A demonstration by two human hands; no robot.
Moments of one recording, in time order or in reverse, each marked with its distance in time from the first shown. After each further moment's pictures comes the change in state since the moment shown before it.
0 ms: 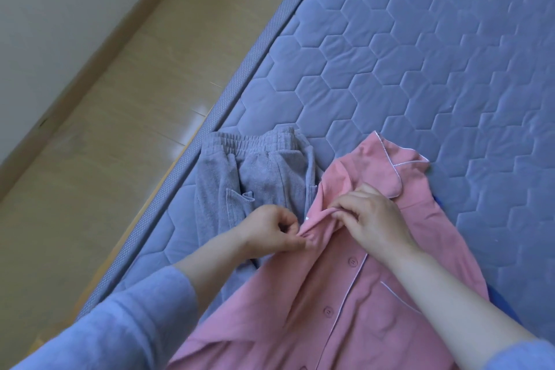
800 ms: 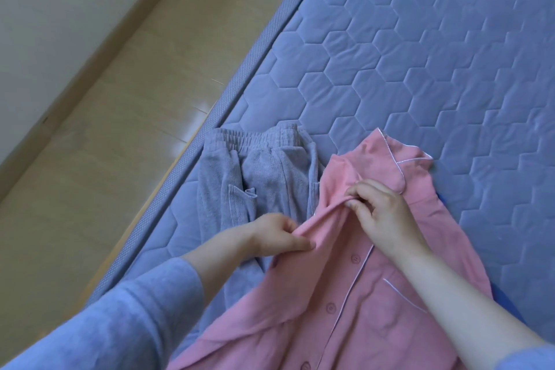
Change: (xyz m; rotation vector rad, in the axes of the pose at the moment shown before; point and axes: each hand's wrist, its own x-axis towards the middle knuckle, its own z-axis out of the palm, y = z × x) left_hand 0.001 -0.001 0.007 -0.053 -0.150 -0.183; right_hand -0.006 0.007 0.000 0.207 0.123 0.055
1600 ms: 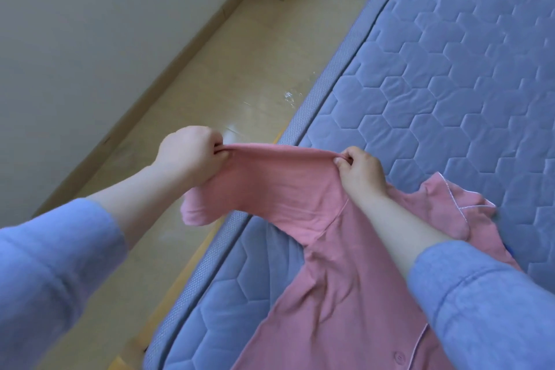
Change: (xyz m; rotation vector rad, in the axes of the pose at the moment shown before) left_hand -0.106 -0.049 -0.244 0.787 0.946 -0.072; right_hand 0.162 -0.110 0.079 -0.017 0.082 0.383
